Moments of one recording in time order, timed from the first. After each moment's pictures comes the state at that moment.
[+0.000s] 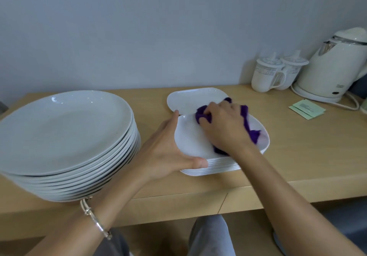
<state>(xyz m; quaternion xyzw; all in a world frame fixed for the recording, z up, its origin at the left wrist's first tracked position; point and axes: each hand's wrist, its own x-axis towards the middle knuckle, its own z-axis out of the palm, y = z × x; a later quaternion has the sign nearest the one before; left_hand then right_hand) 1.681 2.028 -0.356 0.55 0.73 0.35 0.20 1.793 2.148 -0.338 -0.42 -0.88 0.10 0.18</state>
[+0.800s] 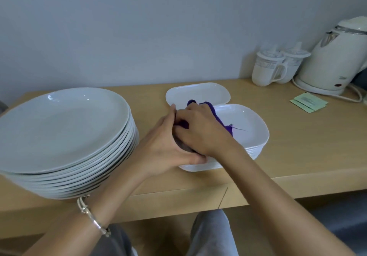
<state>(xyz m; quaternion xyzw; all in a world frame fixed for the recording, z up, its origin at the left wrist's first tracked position) 1.683 2.026 -0.358 0.52 0.75 0.35 0.21 1.777 2.126 -0.341 -0.23 -0.93 0.19 0.19</state>
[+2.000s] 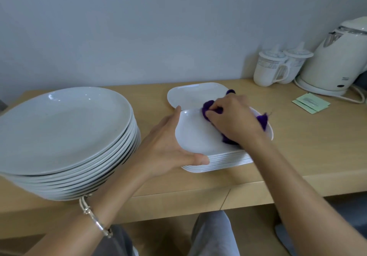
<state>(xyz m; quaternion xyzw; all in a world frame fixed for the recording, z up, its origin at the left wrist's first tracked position) 1.683 2.025 -0.349 0.55 0.74 0.33 0.20 1.803 2.164 -0.332 -0.39 -0.88 0.15 0.24</state>
